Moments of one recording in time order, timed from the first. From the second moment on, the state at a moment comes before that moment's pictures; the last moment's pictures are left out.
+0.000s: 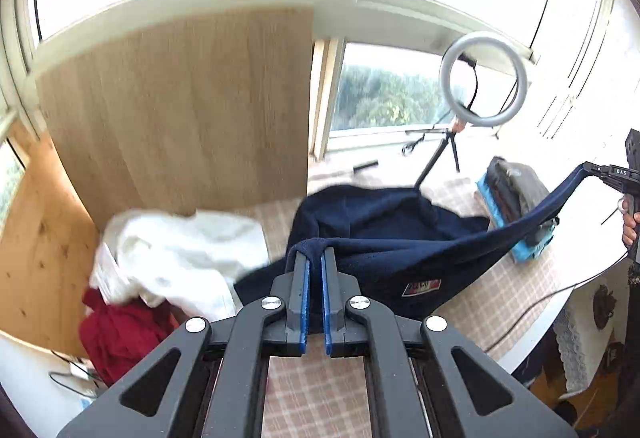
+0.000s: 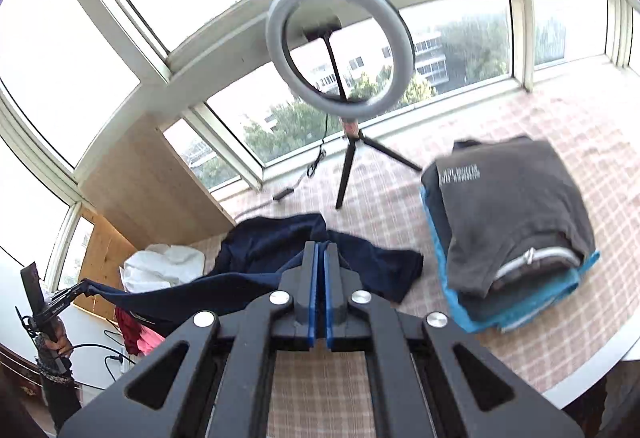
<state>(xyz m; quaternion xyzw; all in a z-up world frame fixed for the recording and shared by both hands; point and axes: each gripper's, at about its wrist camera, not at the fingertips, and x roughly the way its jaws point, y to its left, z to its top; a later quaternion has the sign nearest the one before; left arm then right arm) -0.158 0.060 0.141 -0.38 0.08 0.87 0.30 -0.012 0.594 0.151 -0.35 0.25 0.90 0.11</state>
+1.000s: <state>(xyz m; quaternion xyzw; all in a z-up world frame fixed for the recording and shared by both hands) 0.015 0.049 -0.191 -0.64 0.10 0.70 0.31 0.159 0.594 -0.168 -0.60 0.26 0.75 0.11</state>
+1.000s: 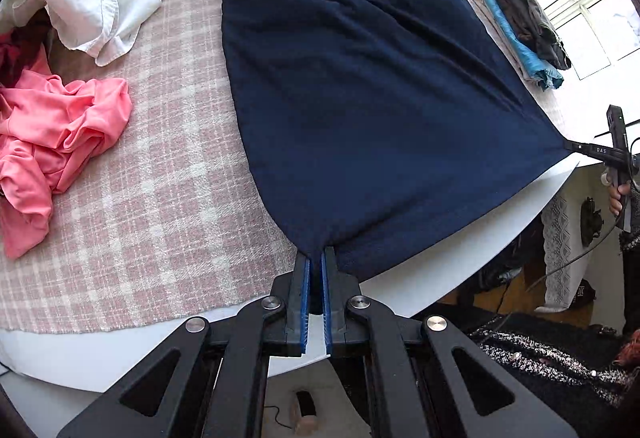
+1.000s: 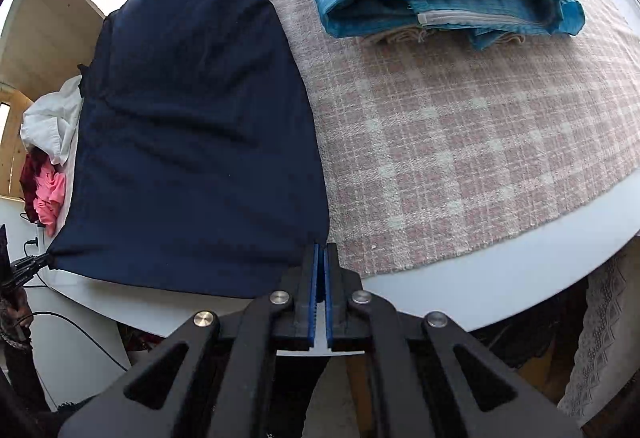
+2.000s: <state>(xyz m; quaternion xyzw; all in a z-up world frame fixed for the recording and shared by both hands) 0.051 0.026 -0.238 -0.71 0.09 0.65 0.28 0.167 0.574 -0.202 -0.64 0.25 0.72 0.11</state>
